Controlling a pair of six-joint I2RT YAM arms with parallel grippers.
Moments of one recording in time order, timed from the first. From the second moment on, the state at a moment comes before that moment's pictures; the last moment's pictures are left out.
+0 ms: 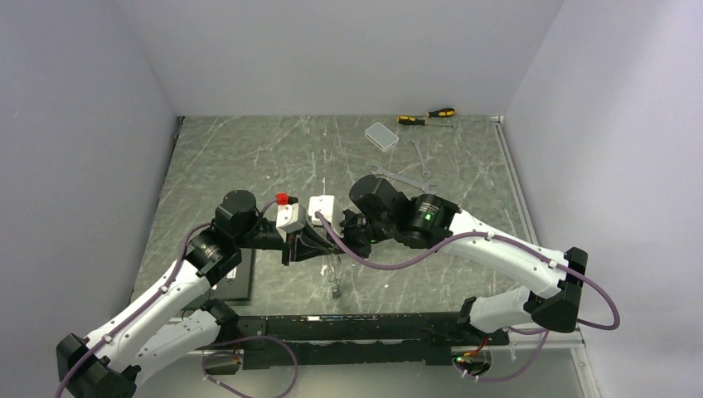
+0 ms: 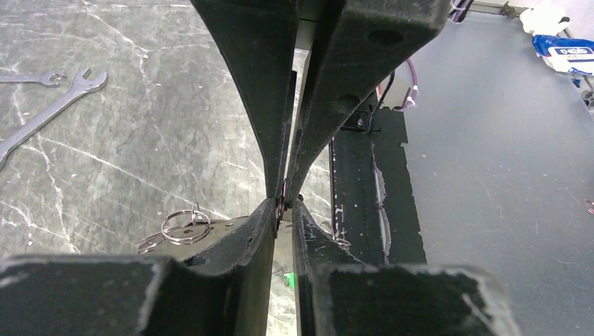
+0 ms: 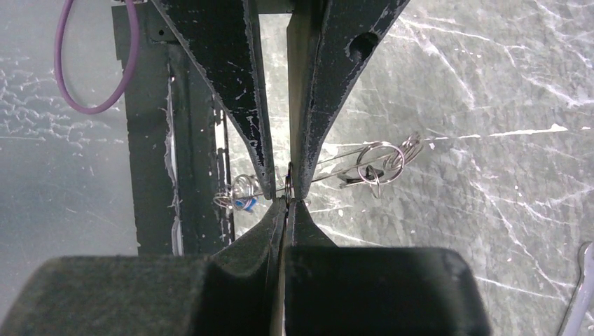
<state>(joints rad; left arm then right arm) -0.63 0.81 0.70 -0.13 0.92 0.10 1.09 1.33 1.36 -0.76 -0.30 -0.29</state>
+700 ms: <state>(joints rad) -0.65 0.81 0.72 -0.16 0.89 0.11 1.09 1.23 1.25 -0.63 -0.33 -0.26</state>
